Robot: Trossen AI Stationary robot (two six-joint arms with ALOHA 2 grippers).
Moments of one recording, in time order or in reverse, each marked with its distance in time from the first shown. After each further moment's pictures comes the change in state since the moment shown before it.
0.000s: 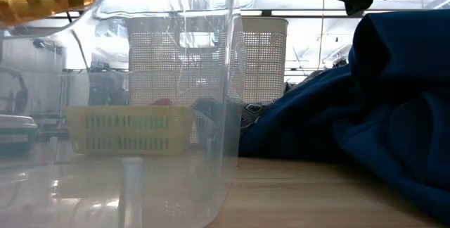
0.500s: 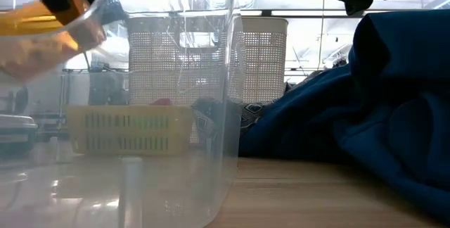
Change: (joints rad) left arm 0.000 0.115 -0.001 0.061 -0.010 0.207; right arm 0.000 0.000 0.000 0.000 0.000 0.000
